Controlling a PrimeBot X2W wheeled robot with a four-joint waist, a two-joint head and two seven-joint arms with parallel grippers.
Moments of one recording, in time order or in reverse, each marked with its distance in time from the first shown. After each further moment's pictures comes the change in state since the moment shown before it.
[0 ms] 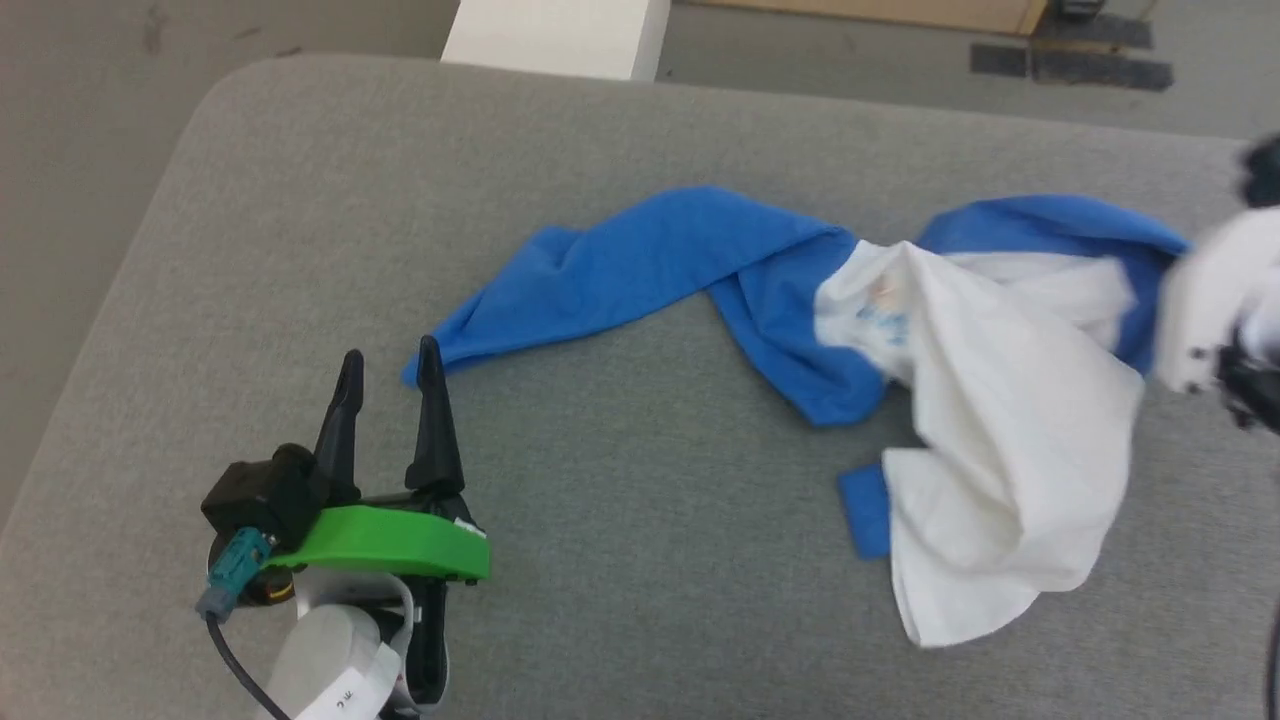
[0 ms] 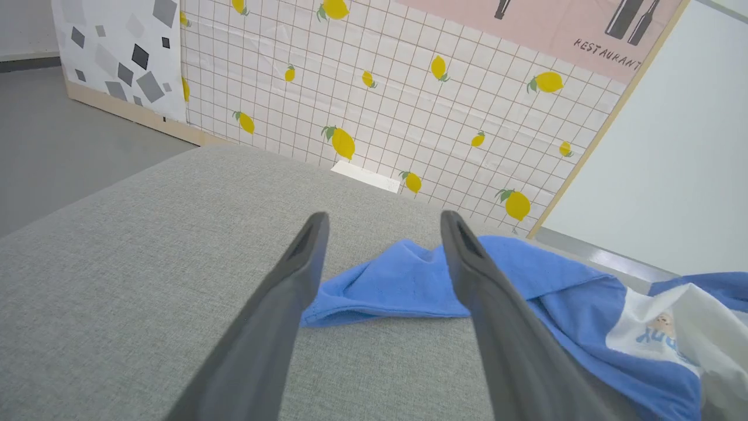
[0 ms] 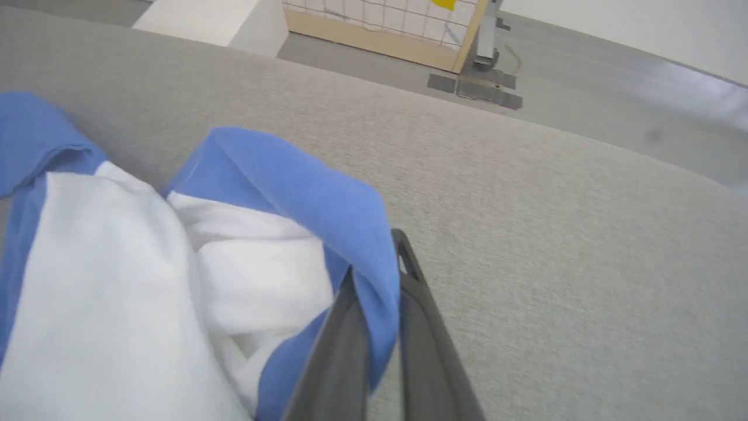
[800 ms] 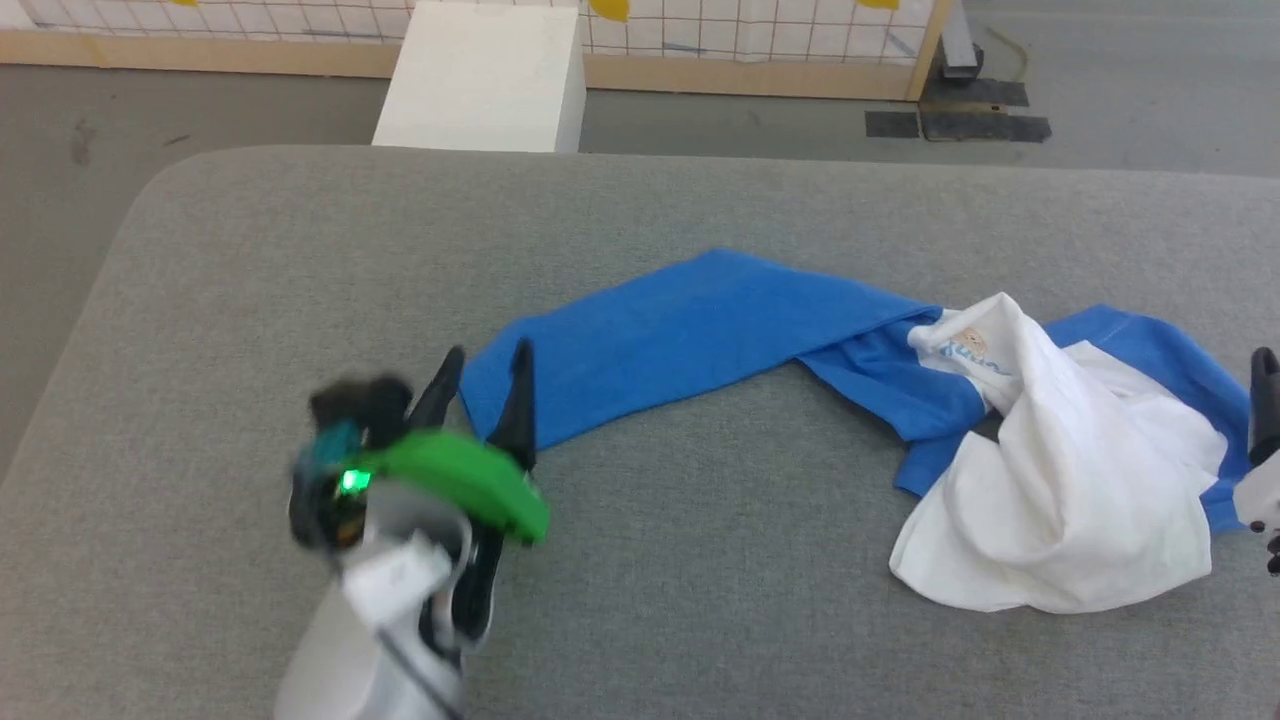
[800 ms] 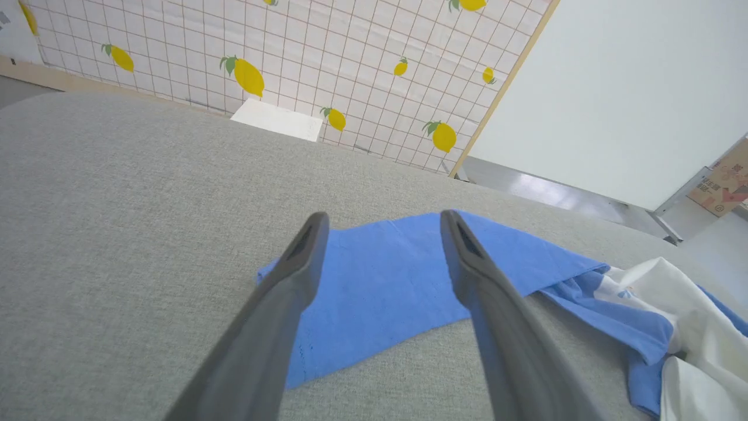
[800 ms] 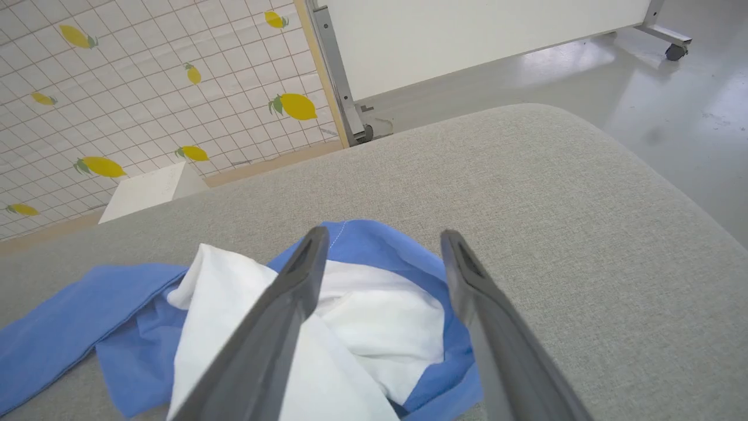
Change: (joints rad) left arm -0.134 -0.001 -0.093 0.175 -0.054 -0.016 0.208; right arm 0.337 0.288 -0.508 -0.310 -0.078 0.000 -0.223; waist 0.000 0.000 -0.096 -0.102
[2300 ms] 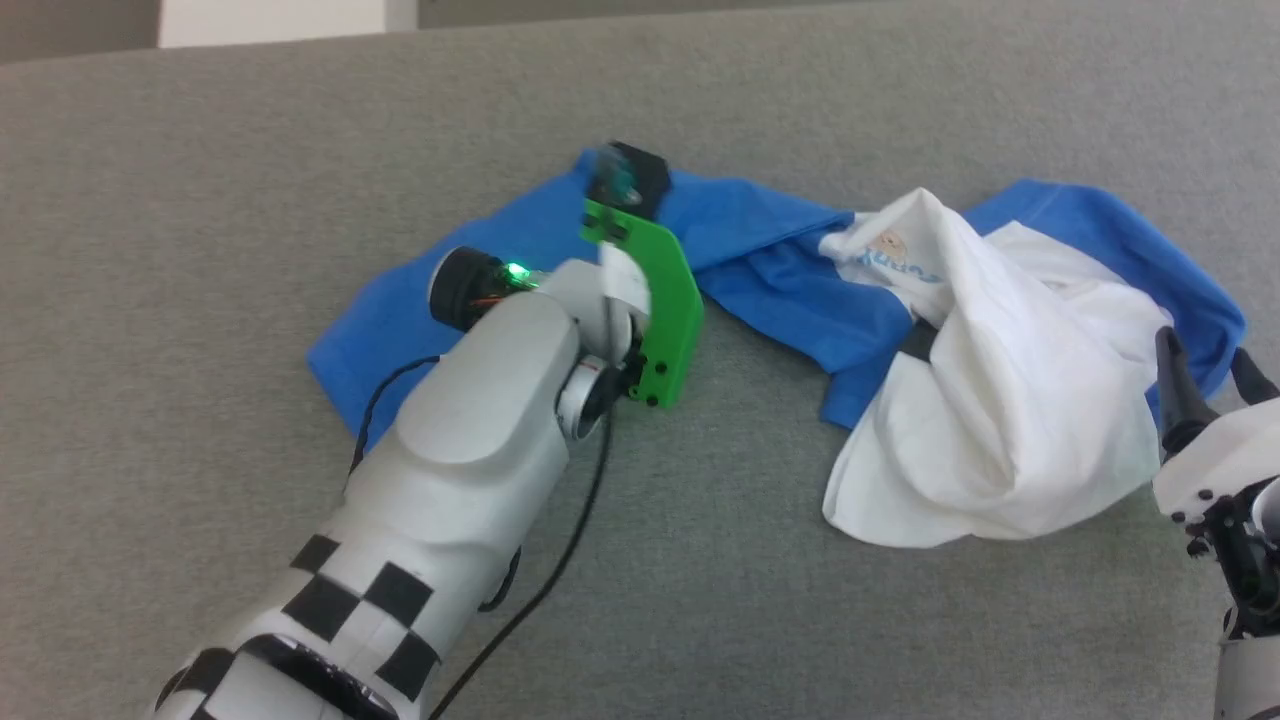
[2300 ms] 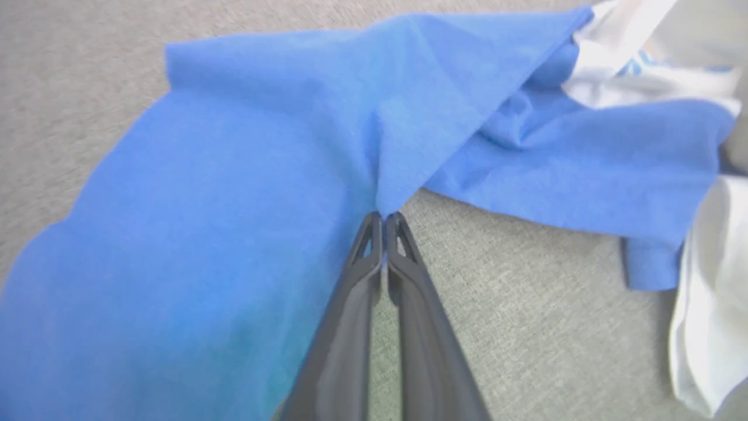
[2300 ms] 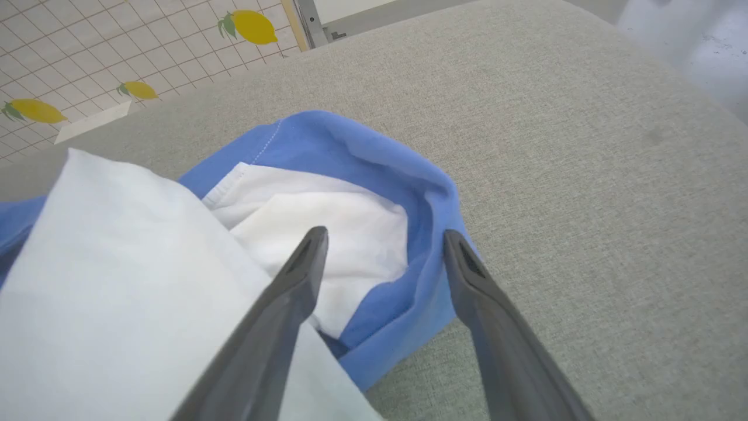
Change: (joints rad) left arm -0.633 -0.010 -0.496 0.477 -0.116 -0.013 0.577; right arm 0.002 0.015 0.131 0.017 0.066 0.000 -0.046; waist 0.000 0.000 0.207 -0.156
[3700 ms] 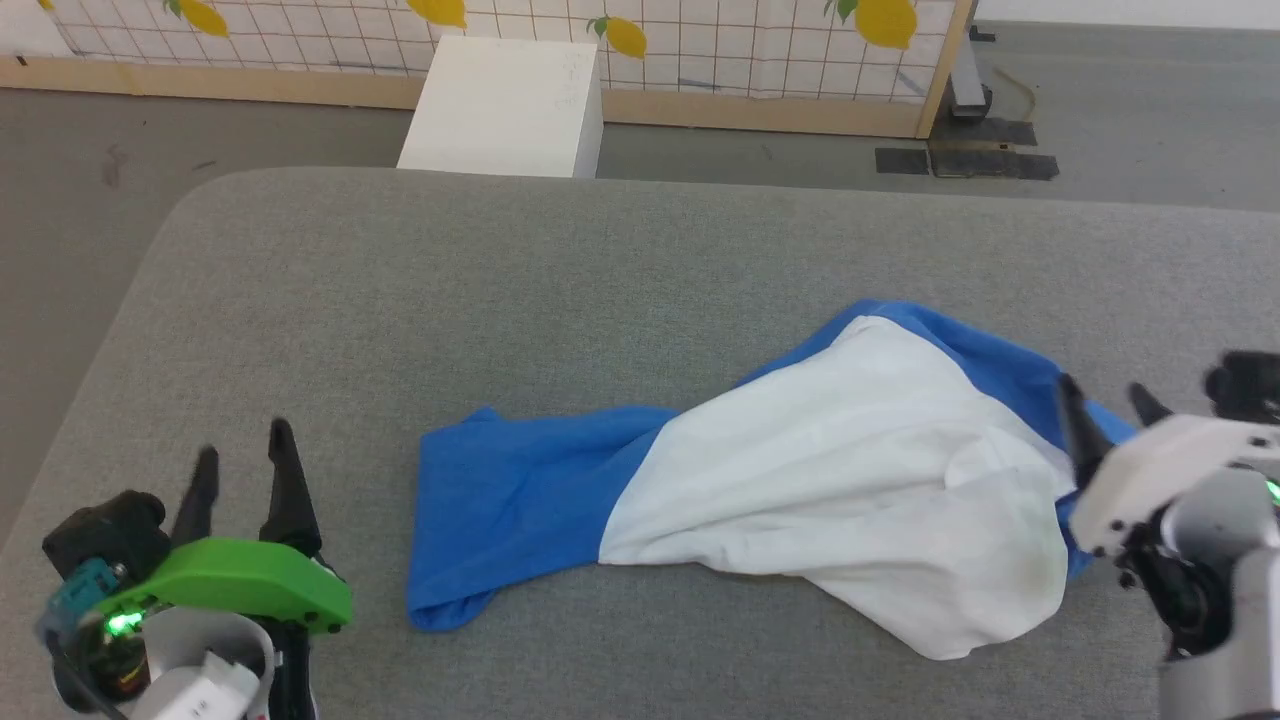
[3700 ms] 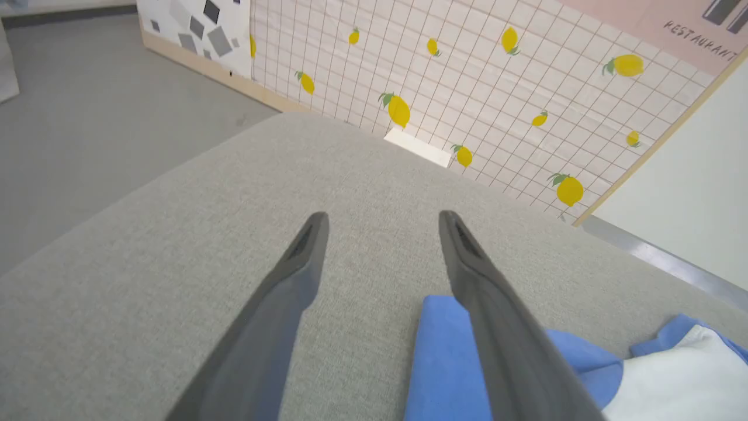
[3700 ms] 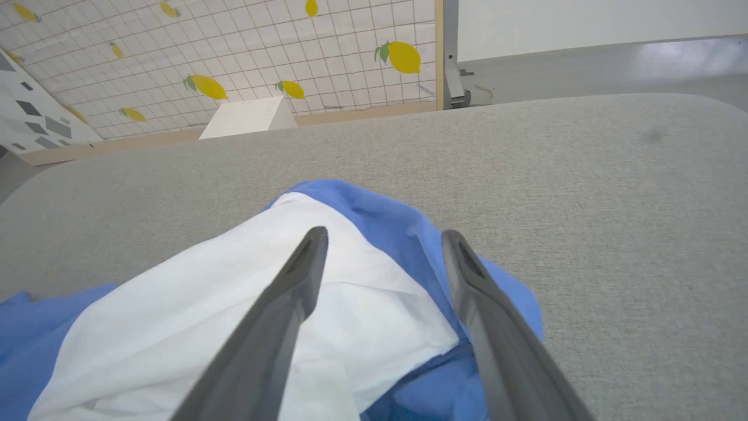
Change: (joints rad) left arm 0.906 0.295 0.553 -0.817 -0.129 0.336 -0.566; right arm 0.058 -0.001 0.135 -0.013 -0.029 0.000 0.082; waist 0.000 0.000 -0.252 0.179
